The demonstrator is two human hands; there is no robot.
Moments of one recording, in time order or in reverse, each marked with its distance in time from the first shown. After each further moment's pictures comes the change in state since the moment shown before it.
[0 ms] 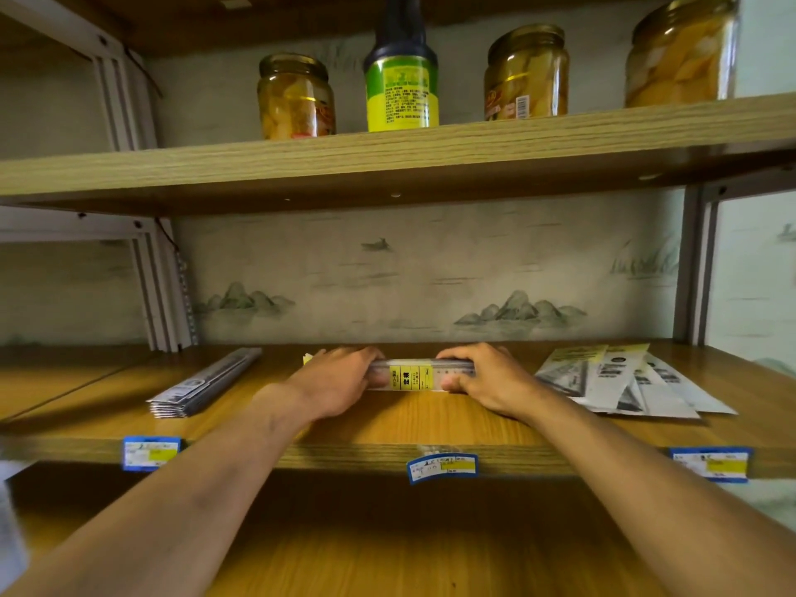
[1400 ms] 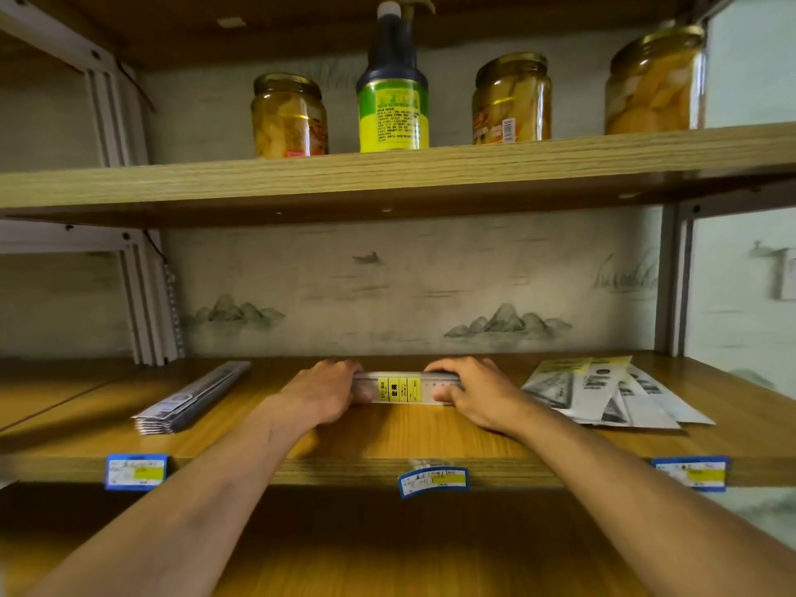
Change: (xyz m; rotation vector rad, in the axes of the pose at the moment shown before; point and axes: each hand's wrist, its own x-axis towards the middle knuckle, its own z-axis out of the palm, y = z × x) left_hand -0.006 0.016 -0.010 -0.044 -0.042 -0.236; right_hand 0.001 0.003 0.004 -0.069 0.028 -0.034
